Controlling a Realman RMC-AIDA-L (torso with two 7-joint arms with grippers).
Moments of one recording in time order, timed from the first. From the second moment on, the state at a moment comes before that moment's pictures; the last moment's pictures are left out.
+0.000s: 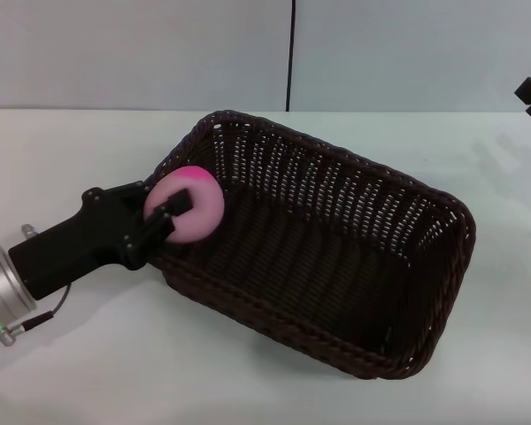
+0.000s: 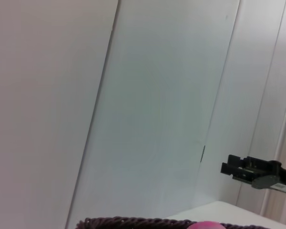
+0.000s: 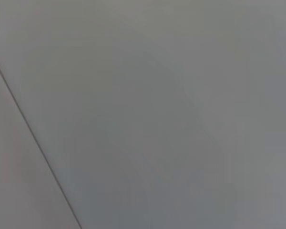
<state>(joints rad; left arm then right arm) -0.42 -2.07 0.28 0.24 2.01 1.64 -0.89 0.41 2.06 -0.46 -0.26 -1.42 -1.37 1.10</state>
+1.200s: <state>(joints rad) -0.27 -2.07 -0.05 -0.02 1.51 1.74 -0.58 0.33 2.07 -0.30 -0.26 -1.28 -1.36 0.99</state>
